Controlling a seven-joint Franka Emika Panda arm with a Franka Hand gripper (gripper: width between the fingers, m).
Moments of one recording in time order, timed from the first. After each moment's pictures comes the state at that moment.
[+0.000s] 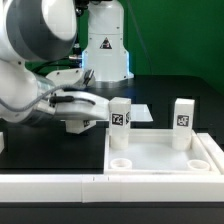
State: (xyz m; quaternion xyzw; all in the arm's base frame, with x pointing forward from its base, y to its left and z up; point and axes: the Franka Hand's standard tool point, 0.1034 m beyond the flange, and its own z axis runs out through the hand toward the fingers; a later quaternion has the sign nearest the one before) arm 0.452 -0.078 0.036 -0.84 0.19 0.44 0.25
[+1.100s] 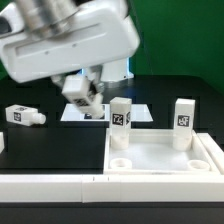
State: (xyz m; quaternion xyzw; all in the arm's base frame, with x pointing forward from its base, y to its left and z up) arm 0.576 -0.044 0.126 -0.97 0.18 0.04 0.16
